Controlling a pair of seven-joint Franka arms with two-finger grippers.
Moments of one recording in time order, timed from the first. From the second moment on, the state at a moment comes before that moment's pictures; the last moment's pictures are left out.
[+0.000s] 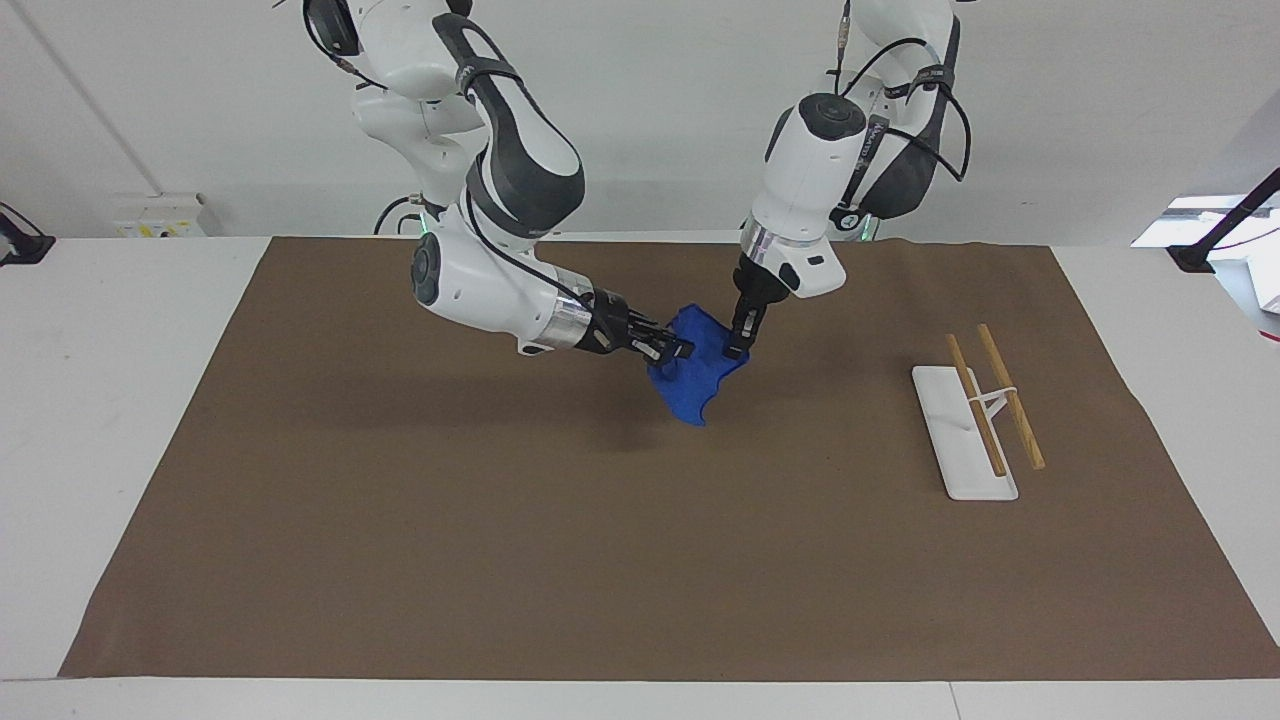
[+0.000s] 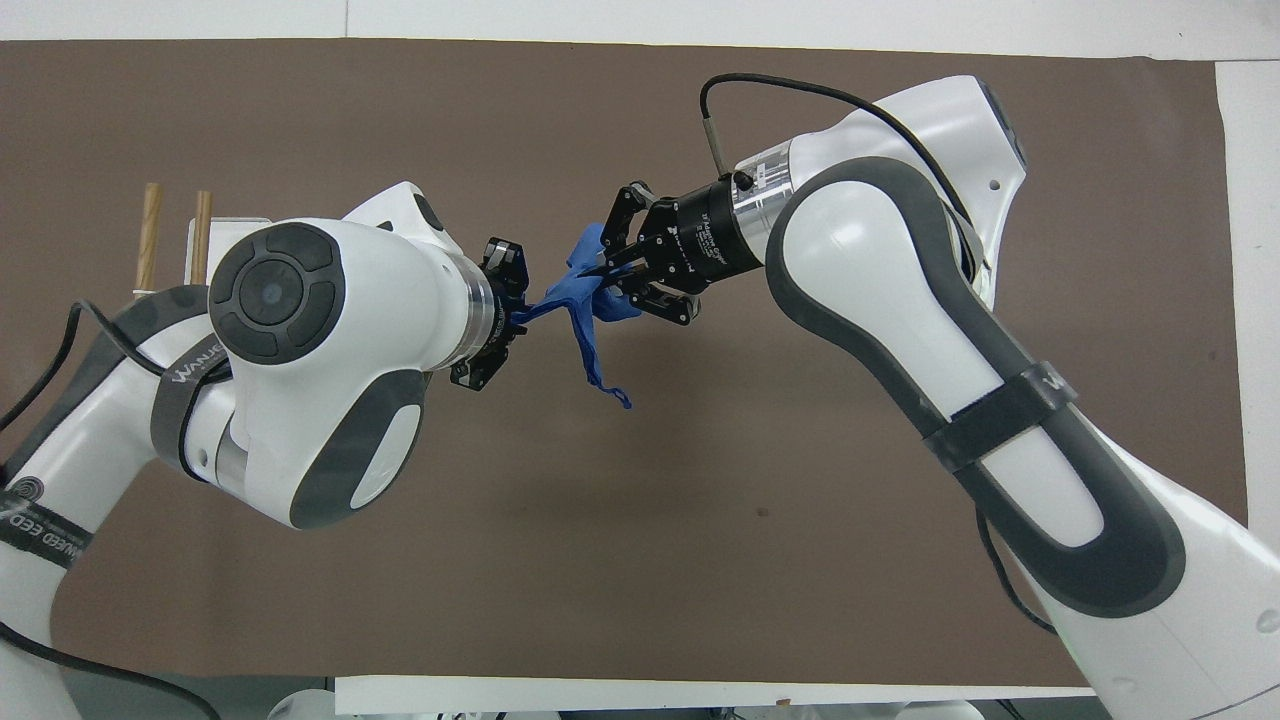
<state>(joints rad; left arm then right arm) -0.66 0.04 0.03 -1.94 -0.10 2.19 -1.73 0.18 0.34 0.25 -1.66 0.93 2.02 0.95</state>
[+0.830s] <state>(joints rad) -0.65 0.04 0.05 -1.89 -0.07 2.10 -1.73 0.18 0.32 0.25 -1.66 0.61 2.02 0.81</state>
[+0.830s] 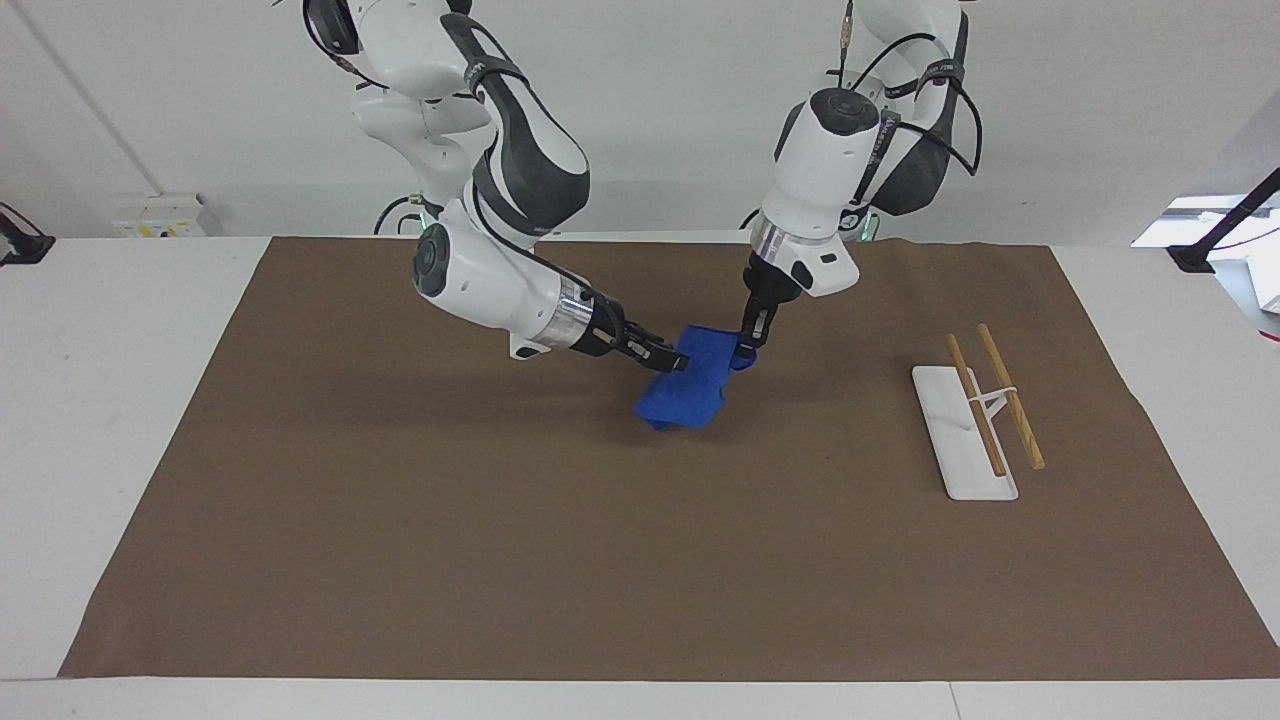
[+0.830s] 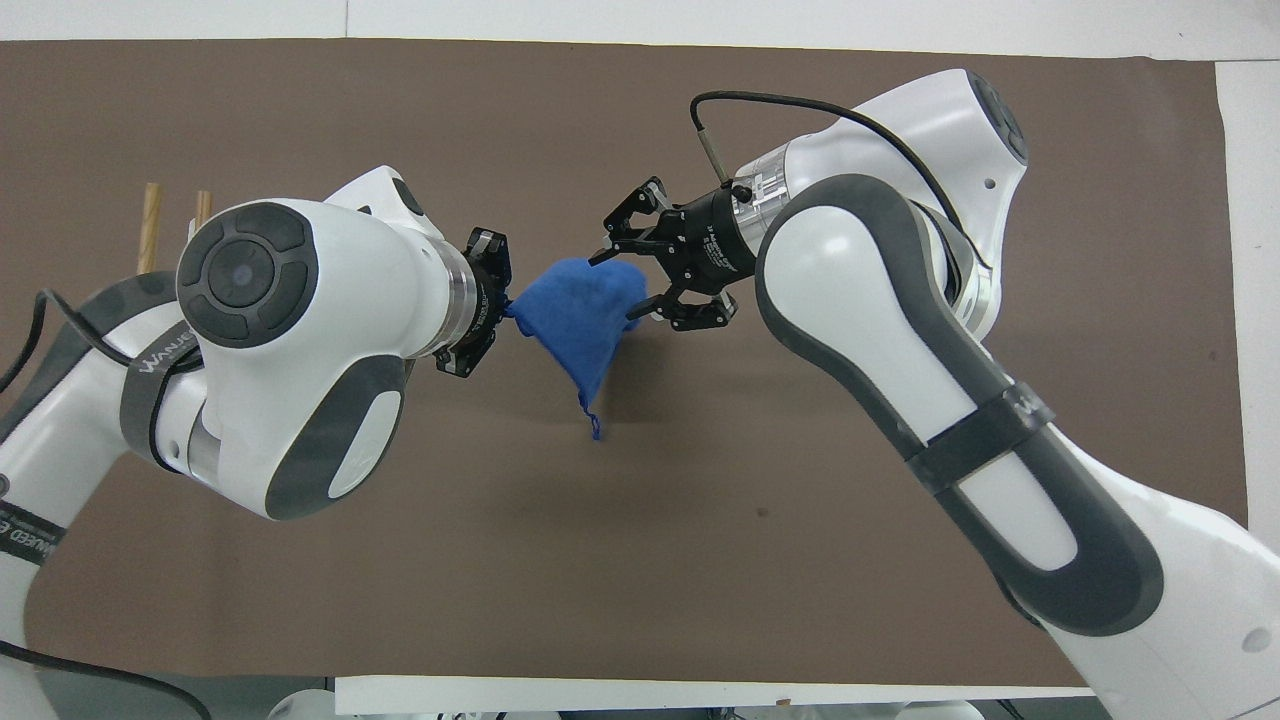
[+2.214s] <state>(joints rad) -0.09 -0.01 0.07 -1.78 0.21 1.83 -1.20 -0.19 0.06 0.23 -1.34 -0.19 1.34 -0.12</state>
